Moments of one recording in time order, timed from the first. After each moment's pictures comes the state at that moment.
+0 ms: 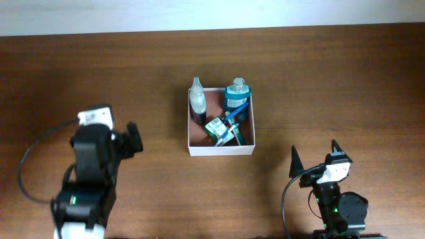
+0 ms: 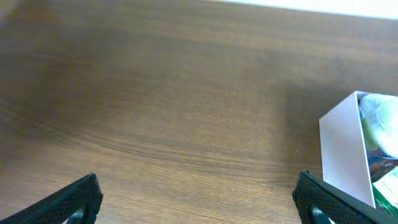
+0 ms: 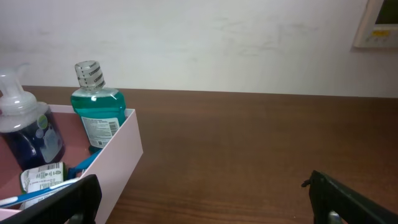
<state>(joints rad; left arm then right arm) -0.08 0.86 0.82 -0.59 -0.24 -0.16 -0.02 0.01 0.01 -0.06 -0.13 0.00</state>
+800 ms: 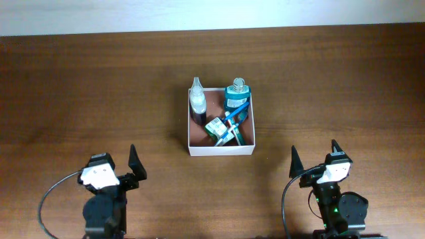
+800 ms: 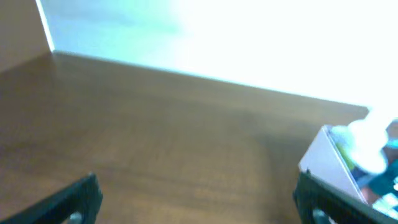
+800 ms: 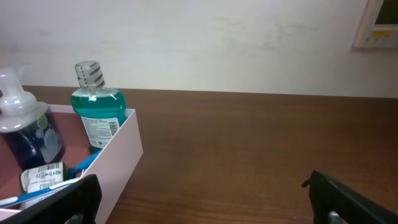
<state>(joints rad) -0.04 0.19 0.17 -0.14 -0.18 -0.16 -0.02 0.01 0.01 -0.06 -0.13 0.00</state>
